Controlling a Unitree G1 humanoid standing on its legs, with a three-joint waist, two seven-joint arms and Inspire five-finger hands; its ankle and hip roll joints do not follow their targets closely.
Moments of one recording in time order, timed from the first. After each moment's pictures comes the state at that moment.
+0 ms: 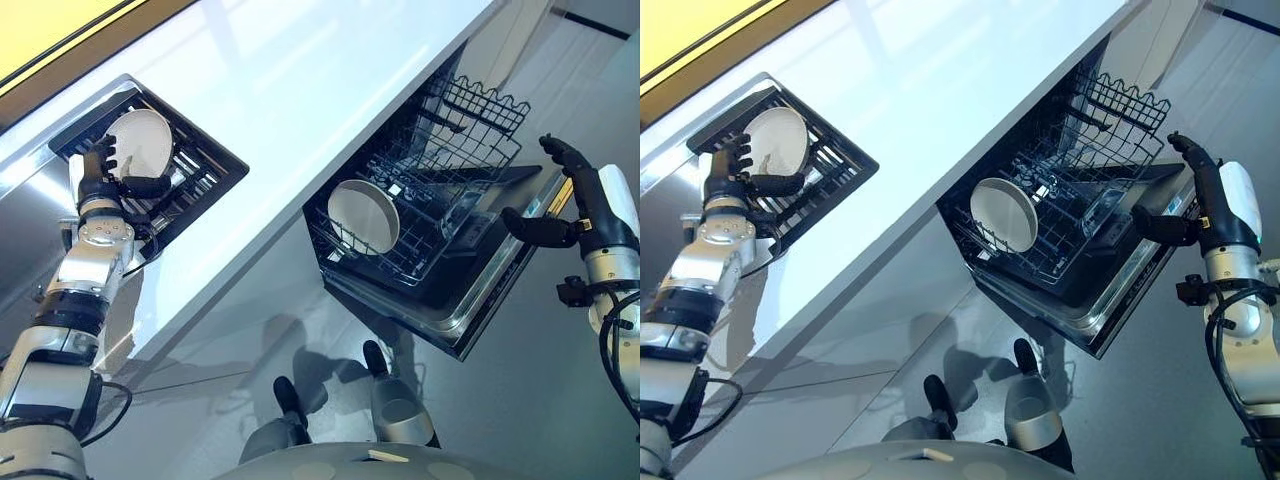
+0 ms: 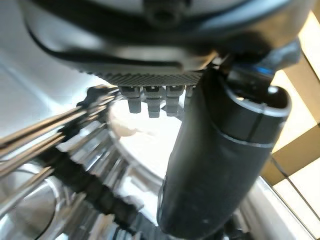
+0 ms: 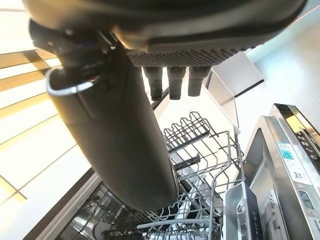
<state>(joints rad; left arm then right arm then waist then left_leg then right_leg) -0.54 0.79 -0.16 0.51 -0.39 0.25 0.43 0.12 -0.83 -0.19 -0.13 -0.08 0.02 -0.21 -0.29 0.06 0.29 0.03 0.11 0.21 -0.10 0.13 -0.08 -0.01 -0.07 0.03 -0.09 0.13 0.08</state>
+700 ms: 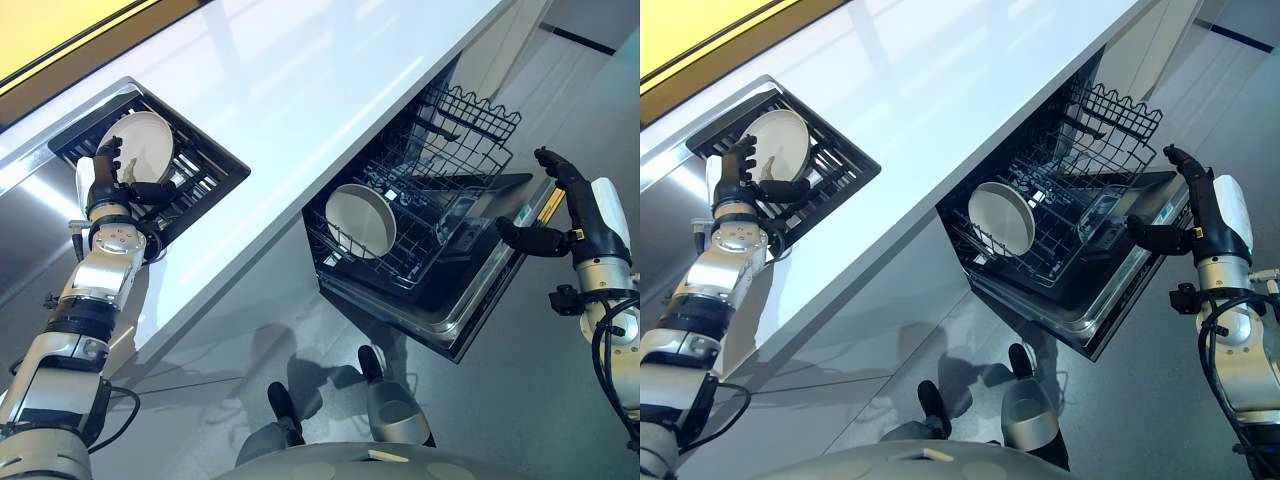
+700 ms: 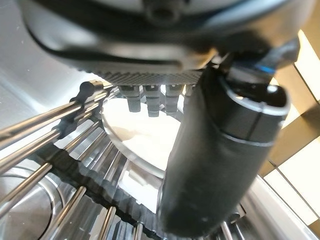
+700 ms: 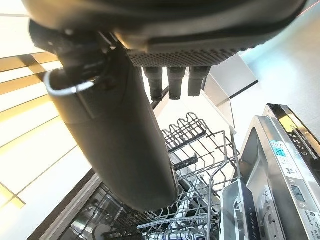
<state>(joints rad) -0.52 0.76 -0.16 0.50 -0.27 0.23 0.45 0.13 -0.81 -0.18 -0.13 -0.08 0.02 -0.22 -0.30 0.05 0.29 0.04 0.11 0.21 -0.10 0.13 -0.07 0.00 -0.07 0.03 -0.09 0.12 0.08</state>
